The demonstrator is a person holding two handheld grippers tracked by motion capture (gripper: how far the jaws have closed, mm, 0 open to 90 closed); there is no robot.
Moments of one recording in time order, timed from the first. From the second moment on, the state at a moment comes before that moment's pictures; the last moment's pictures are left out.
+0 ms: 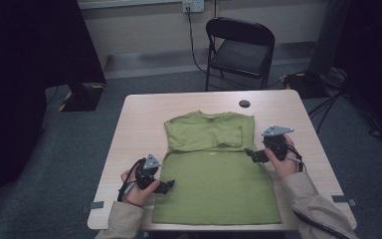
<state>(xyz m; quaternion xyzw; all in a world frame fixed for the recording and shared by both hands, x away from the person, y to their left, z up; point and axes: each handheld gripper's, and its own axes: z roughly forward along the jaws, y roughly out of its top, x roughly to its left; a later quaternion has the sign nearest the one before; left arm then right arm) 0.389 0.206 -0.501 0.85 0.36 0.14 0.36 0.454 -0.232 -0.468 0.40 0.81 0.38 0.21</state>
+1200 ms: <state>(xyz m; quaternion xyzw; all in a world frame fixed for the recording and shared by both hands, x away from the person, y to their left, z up) 0.390 0.206 -0.501 0.85 0.37 0.14 0.36 0.417 -0.248 -0.500 0.41 0.83 0.34 0.17</state>
